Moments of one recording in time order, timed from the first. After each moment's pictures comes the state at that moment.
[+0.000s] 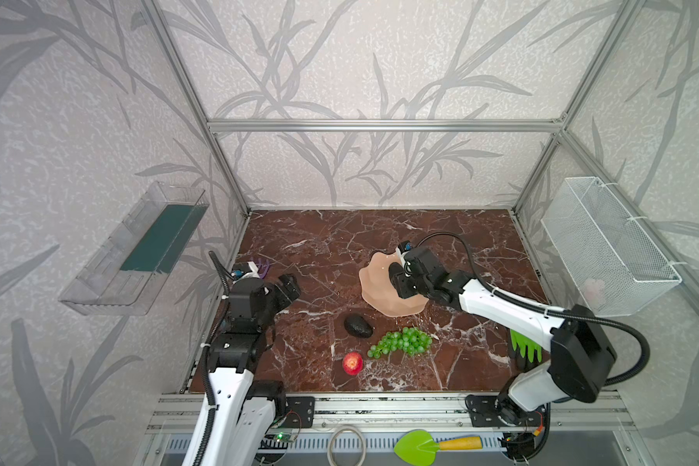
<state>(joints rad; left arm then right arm) -0.02 0.63 0.68 -0.59 0.02 -0.62 0.72 1.58 1.08 -0.34 0.11 0.30</state>
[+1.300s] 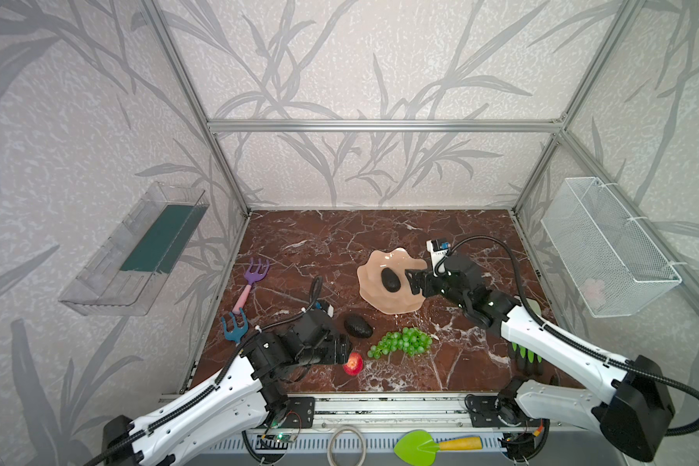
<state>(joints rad) -0.89 0.77 0.60 -0.84 -0.01 -0.82 0.66 1.17 0.79 -0.14 0.15 0.33</state>
